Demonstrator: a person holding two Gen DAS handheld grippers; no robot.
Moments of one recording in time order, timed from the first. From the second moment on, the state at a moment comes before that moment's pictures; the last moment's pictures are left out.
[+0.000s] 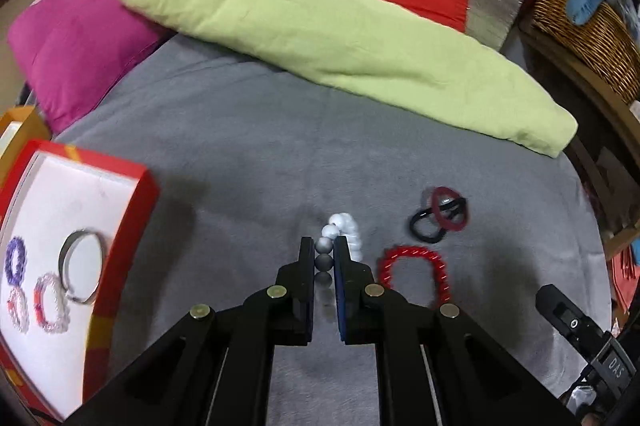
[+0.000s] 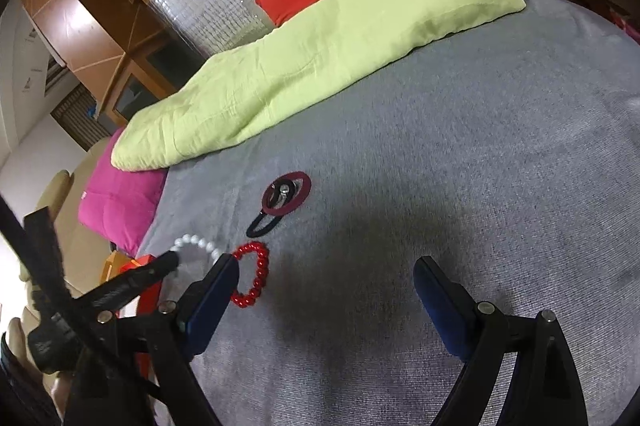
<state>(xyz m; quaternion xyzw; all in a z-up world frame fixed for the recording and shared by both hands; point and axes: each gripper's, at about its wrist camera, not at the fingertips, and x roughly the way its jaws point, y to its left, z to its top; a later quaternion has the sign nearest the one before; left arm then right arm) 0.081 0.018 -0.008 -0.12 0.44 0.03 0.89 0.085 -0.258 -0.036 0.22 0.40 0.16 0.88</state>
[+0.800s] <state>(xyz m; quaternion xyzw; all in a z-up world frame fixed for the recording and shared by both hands) 0.088 0.042 -0.049 -0.12 0.49 0.04 0.86 0.114 -0.173 -0.040 0.00 0.49 0.14 0.86</state>
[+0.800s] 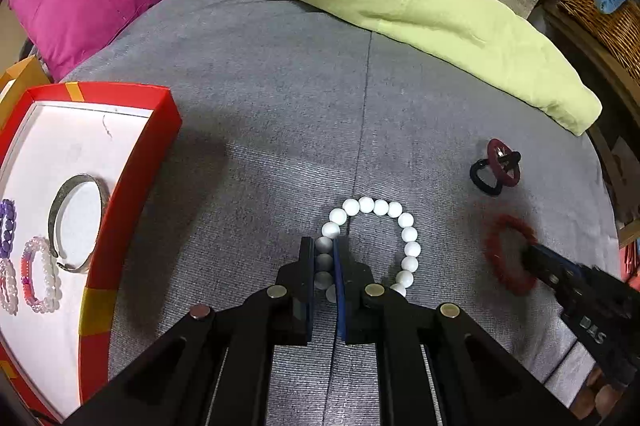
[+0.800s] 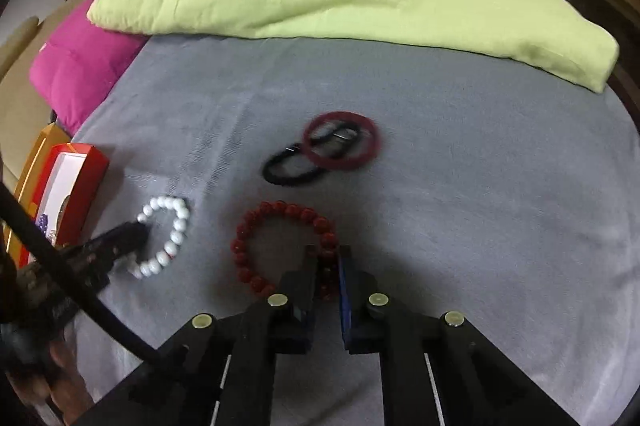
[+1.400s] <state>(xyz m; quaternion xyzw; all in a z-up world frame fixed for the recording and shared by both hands) 0.088 0.016 -0.042 -0.06 0.45 0.05 0.89 0.082 -0.244 -0.039 0.13 0.44 0.19 0.87</state>
